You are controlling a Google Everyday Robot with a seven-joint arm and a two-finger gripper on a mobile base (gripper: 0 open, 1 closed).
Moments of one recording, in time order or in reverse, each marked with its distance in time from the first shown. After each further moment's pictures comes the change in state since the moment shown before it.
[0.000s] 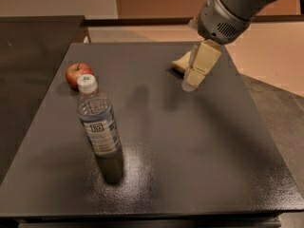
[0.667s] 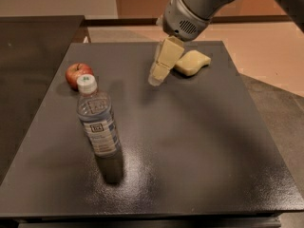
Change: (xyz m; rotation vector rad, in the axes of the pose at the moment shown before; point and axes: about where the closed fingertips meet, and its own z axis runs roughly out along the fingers) arm -0.066 -0.009 0.041 -0.040 -0.102 -0.048
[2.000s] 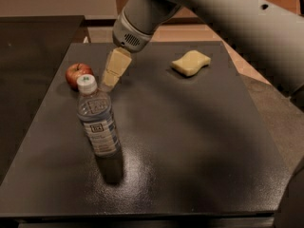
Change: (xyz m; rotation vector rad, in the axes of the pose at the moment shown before) arm -0.082 0.002 0.101 -0.101 -0.089 -0.010
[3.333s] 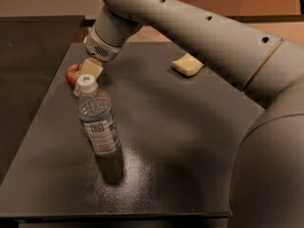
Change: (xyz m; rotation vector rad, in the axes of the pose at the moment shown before) arm -0.036 -0.012 0.077 0.003 -0.009 0.030
